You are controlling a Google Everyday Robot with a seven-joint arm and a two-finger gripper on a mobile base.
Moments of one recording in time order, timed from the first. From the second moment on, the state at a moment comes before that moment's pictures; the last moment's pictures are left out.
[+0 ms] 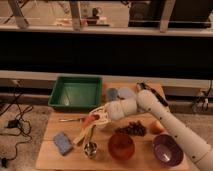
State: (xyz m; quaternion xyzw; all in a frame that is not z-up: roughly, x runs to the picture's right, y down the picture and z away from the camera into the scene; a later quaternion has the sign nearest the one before) arm -0.052 0.128 0.672 -0.13 -0.65 -0.06 0.75
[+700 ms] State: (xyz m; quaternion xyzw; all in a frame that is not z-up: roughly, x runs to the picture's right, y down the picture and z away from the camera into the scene) arm -0.058 0.143 0.701 -0.13 -0.66 -0.05 0.74
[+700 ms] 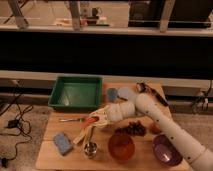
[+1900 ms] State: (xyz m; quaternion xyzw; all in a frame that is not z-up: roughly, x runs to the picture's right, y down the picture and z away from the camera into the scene) arm -0.032 0.143 0.749 -0.14 -0.63 -0.04 0.76
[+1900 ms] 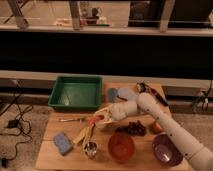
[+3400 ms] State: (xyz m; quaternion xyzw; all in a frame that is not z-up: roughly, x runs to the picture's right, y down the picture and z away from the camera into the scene) arm -0.042 0.130 0.749 -0.13 -0.63 -0.06 0.76
